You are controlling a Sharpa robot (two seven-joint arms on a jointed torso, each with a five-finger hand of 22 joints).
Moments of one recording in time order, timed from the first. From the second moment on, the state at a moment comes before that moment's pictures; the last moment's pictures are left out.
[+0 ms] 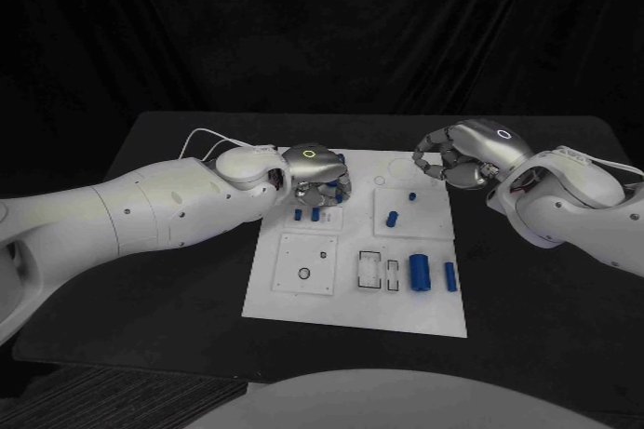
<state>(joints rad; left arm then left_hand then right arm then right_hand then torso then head) 1.29 -0.49 -0.21 1.16 -1.69 -0.29 0.30 1.51 -0.09 0.36 0.05 0.18 1.07 0.08 0.08 0.30 1.09 0.03 0.31 0.26 1.38 -0.03 1.37 1.20 0.11 1.35 0.08 1.10 1.31 1.32 -0.99 -0.21 1.61 -1.55 -0.56 -0.02 1.36 -0.01 0.22 0.18 0.54 0.83 0.08 0.40 0.37 1.47 -0.01 1.57 1.31 1.46 -0.07 1.53 1.31 0.06 1.45 0.04 1.23 1.31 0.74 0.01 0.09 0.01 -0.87</state>
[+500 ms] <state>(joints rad) 1.30 -0.56 -0.21 1.23 -1.69 -0.34 0.31 1.52 -0.09 0.35 0.05 0.19 1.12 0.09 0.09 0.30 1.13 0.04 0.27 0.25 1.39 -0.03 1.37 1.18 0.11 1.37 0.08 1.13 1.31 1.32 -1.00 -0.21 1.61 -1.55 -0.56 -0.02 1.36 -0.01 0.22 0.18 0.54 0.83 0.08 0.40 0.37 1.47 -0.01 1.57 1.31 1.47 -0.07 1.53 1.31 0.06 1.45 0.04 1.23 1.31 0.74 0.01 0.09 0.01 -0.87</state>
